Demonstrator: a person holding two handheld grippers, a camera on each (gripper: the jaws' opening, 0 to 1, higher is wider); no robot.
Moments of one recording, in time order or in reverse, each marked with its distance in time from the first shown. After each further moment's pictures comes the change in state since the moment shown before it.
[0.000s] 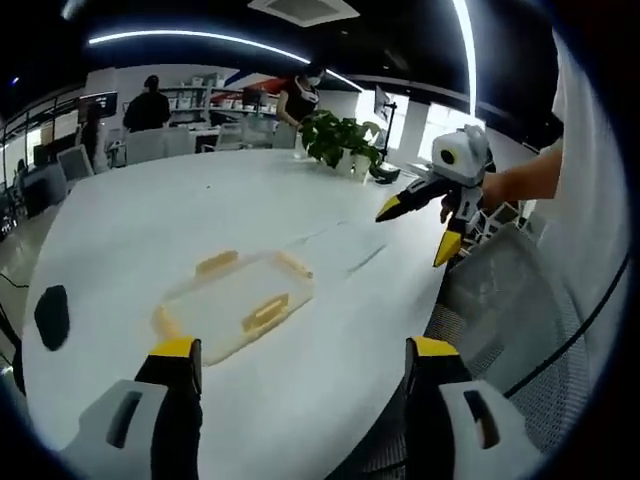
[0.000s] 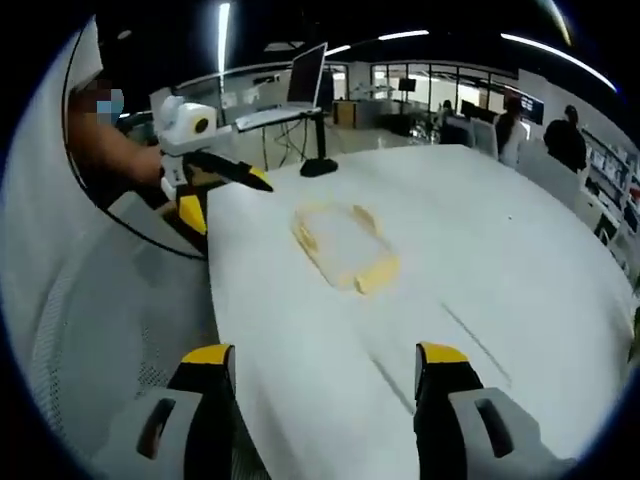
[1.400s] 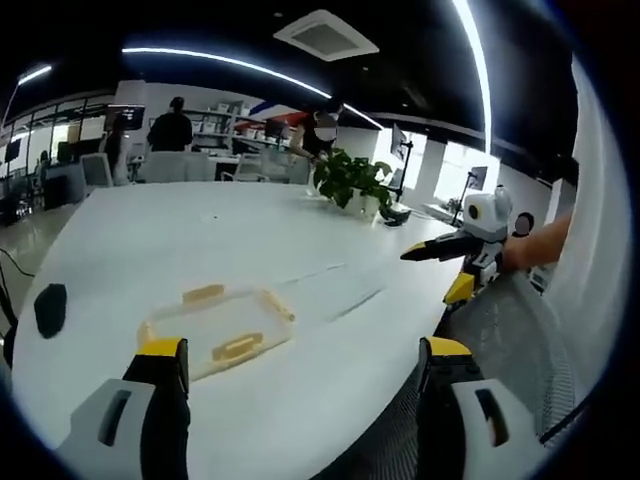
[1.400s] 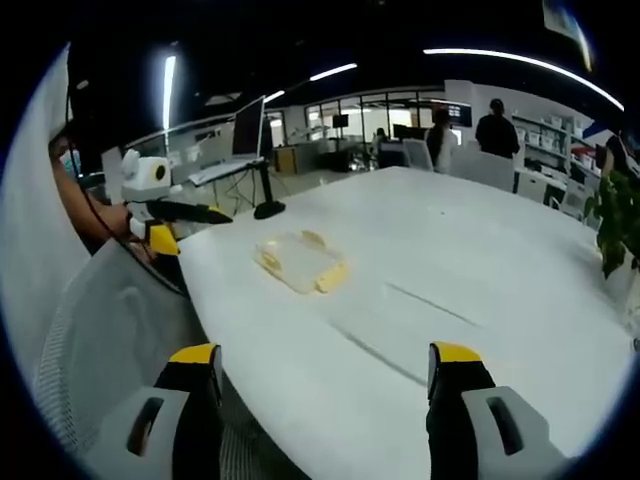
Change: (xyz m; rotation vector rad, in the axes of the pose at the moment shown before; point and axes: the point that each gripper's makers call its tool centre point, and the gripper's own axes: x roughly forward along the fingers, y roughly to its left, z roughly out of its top) left arm 0.000 -0.035 0.030 -0.071 -0.169 0.072; right arm -0.060 -0.006 -0.027 0.199 -0.217 -0.210
